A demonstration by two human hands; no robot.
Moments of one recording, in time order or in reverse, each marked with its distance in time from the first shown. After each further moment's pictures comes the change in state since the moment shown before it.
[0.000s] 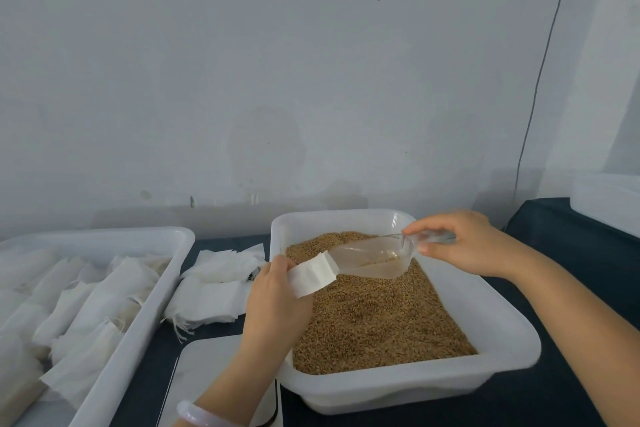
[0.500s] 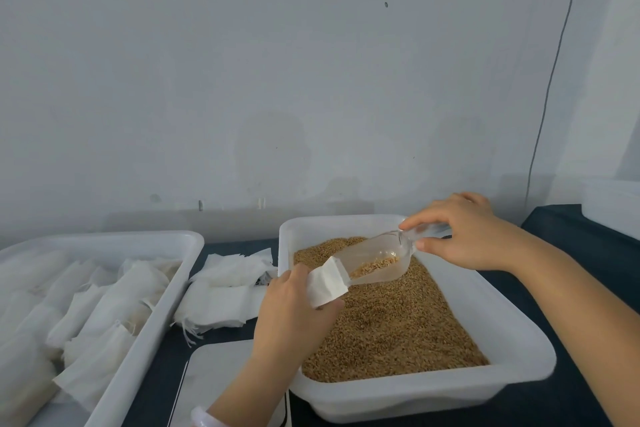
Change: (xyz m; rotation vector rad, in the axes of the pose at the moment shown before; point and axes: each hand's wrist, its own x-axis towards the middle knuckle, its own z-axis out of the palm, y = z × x) left_hand -0.004 0.002 0.000 0.092 -0.055 0.090; right_hand 0.011 -0.027 -0.009 -0.205 0.055 -0.064
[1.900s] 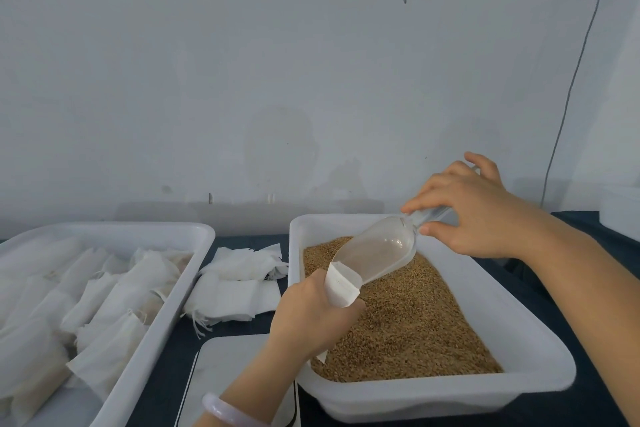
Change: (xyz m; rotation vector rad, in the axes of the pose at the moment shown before) left_hand 0.003 0.003 -0.001 -0.115 -0.212 -0.085; right_hand 0.019 -0.013 -0.012 -0.319 0.172 -0.221
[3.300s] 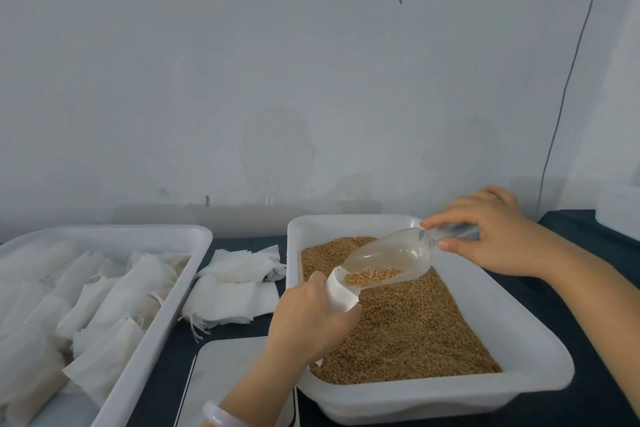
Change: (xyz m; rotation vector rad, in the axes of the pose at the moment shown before) left_hand -0.001 0.000 0.002 0.157 0.017 0.022; right_hand -0.028 0.016 0.012 0.255 -0.084 0.146
